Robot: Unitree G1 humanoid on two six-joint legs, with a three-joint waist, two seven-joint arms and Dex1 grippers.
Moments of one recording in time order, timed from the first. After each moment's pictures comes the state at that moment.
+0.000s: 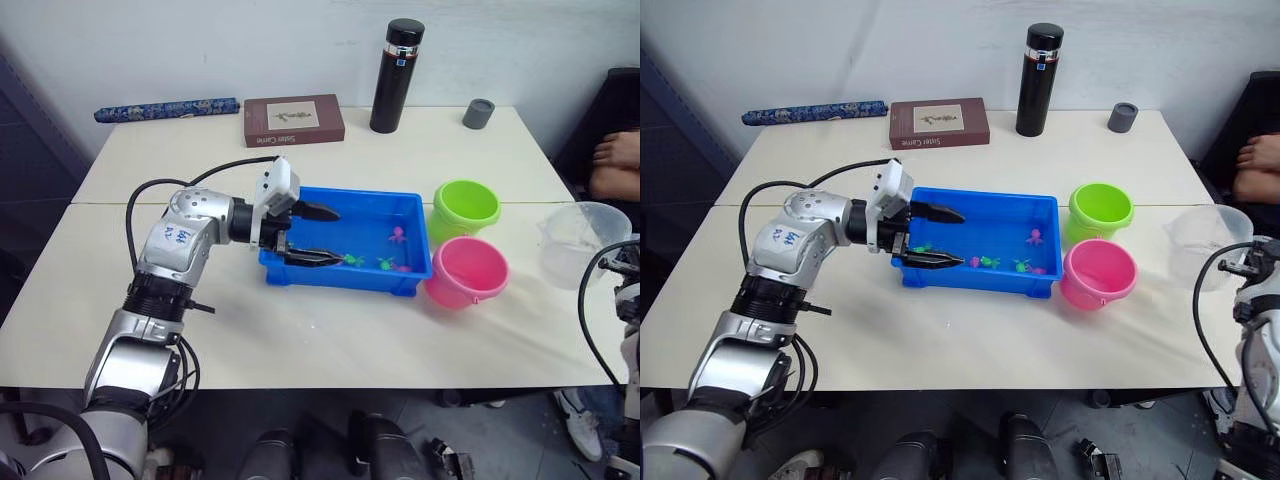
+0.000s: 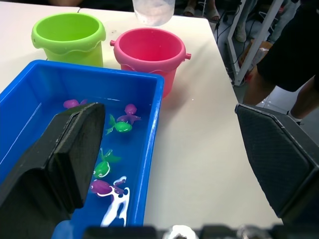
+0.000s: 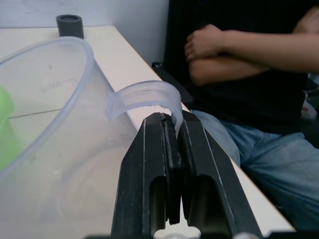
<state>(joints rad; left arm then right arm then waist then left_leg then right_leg) -0.90 0.47 -0.16 0.29 -0.33 0.41 -1.25 -0.14 -0.64 -0.63 -0.10 0.42 0.46 0.11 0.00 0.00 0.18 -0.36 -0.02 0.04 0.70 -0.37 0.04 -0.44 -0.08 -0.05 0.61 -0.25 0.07</state>
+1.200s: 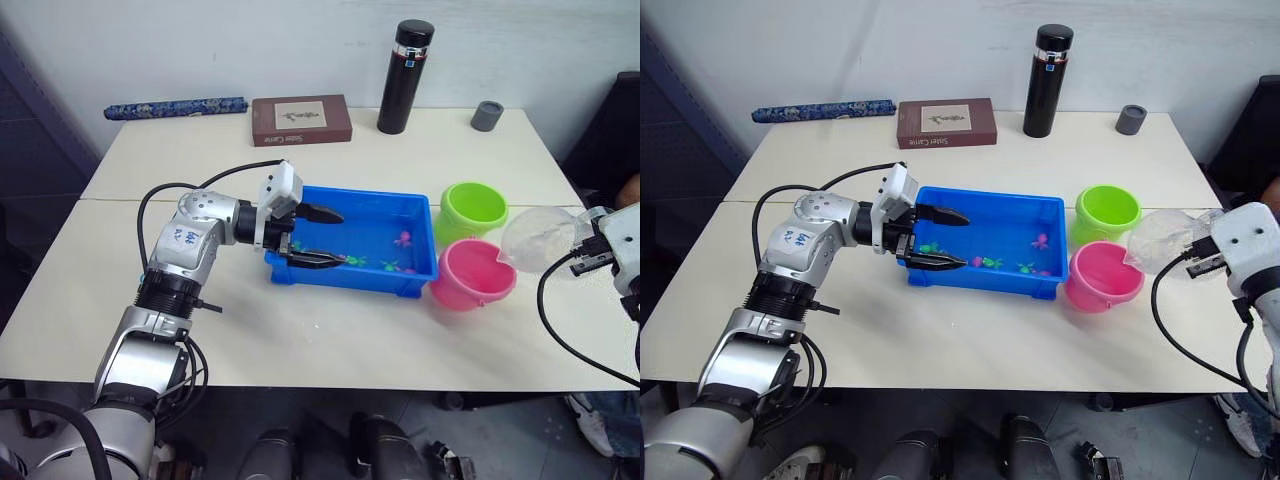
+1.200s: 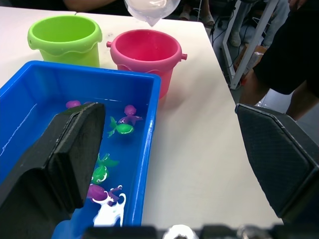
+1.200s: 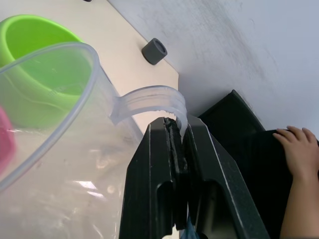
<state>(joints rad) -0.91 0.44 -0.16 0.37 -0.31 0.35 -1.28 -0.03 -0.85 -0.44 -0.26 -0.01 0.29 0.36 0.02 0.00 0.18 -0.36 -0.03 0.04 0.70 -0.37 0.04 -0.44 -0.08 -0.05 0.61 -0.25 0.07</state>
